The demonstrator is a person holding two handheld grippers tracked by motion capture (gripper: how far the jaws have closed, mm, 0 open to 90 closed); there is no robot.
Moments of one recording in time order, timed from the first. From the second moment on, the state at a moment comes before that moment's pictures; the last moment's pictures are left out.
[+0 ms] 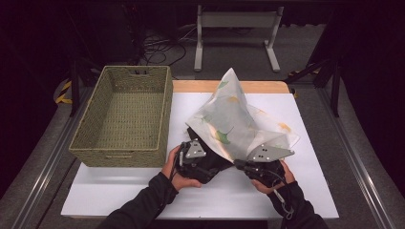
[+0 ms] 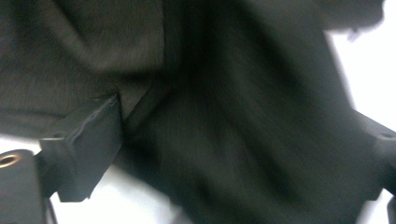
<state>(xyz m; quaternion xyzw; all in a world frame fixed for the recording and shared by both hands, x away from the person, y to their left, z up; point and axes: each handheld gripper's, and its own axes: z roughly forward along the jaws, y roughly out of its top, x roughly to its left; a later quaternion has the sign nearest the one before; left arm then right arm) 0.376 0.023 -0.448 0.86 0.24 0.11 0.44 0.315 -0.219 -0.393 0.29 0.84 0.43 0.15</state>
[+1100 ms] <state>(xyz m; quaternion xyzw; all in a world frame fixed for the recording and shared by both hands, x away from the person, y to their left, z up) 0.324 0.036 -0.376 0.80 0.18 0.17 0.55 0.263 -0.173 -0.312 0.17 0.81 0.55 0.12</state>
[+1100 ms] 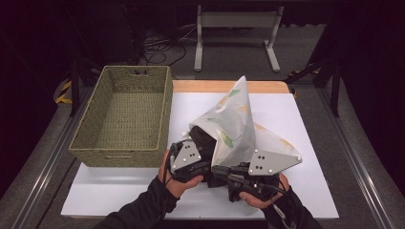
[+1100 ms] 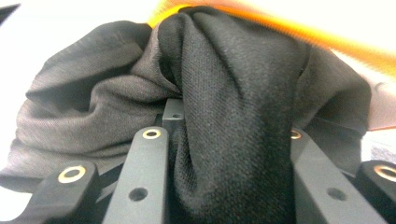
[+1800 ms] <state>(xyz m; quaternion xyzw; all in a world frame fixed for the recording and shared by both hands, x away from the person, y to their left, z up) 0.414 -0.003 -0.433 0.78 0.29 0.16 0.53 0.298 -0.220 -0.391 0.29 0.84 0.43 0.19</state>
